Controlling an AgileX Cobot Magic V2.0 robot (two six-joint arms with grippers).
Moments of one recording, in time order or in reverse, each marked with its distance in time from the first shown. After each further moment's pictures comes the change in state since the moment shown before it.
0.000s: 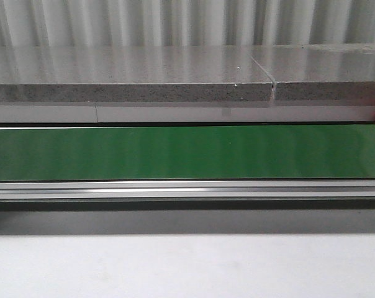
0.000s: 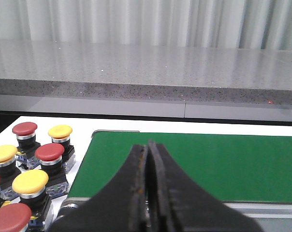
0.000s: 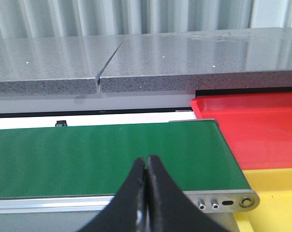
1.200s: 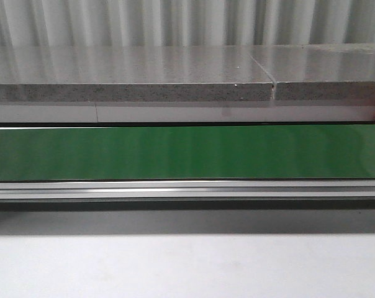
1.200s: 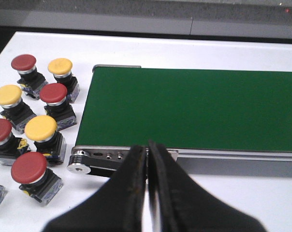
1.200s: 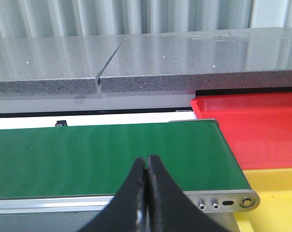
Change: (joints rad) left arm 0.000 0.451 -0.505 0.027 0.543 -0.024; right arm 0.000 0.000 0.000 0.000 0.000 0.000
